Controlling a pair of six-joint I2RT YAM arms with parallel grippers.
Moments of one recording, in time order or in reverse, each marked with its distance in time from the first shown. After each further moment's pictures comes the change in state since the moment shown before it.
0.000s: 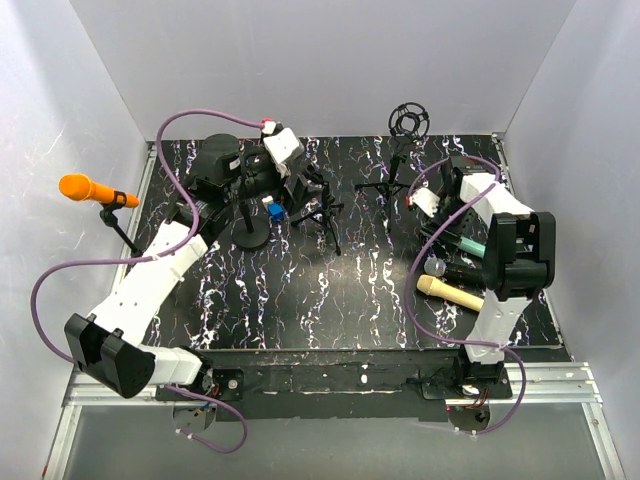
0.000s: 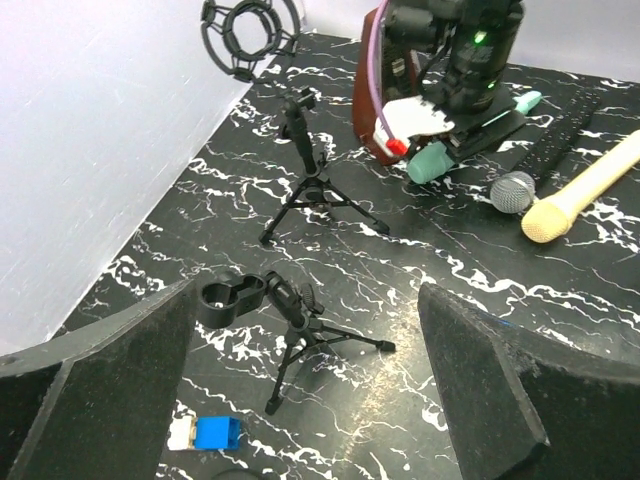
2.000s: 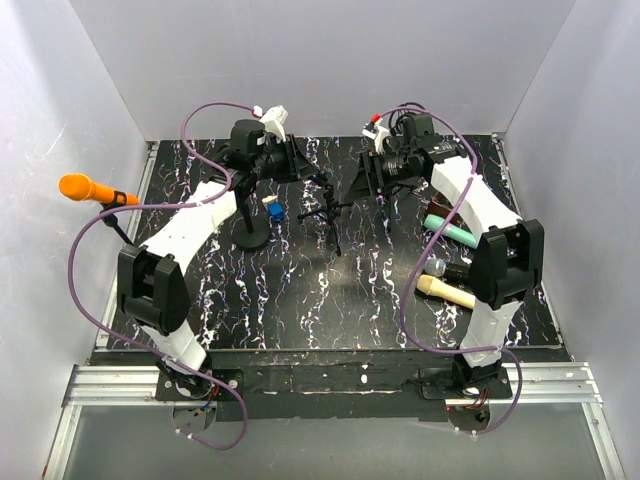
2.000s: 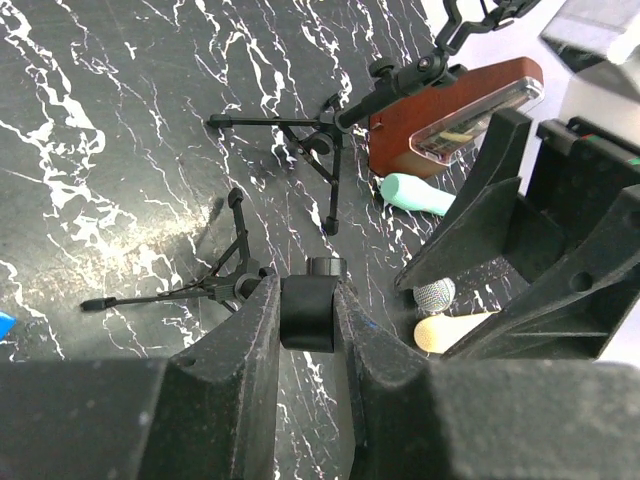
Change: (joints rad) left arm 0.086 0.389 0.152 -0.007 -0.148 -0.786; right arm 0.258 -0.050 0.311 0.237 -0.948 1.036
